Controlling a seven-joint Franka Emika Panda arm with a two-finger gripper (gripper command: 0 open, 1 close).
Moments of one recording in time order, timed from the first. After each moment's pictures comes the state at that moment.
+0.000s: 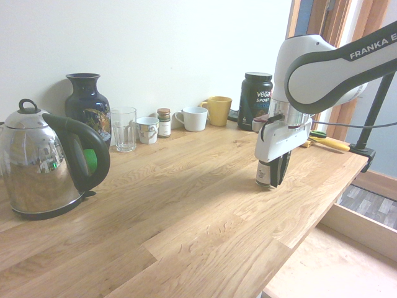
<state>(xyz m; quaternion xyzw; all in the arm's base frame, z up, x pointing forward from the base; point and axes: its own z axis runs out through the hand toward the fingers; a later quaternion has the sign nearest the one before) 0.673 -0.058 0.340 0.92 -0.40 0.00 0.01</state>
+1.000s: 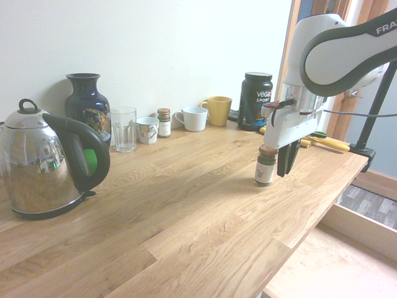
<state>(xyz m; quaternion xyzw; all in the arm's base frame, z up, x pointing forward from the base) 0.645 -0.065 0.378 0.91 -0.41 0.02 0.00</state>
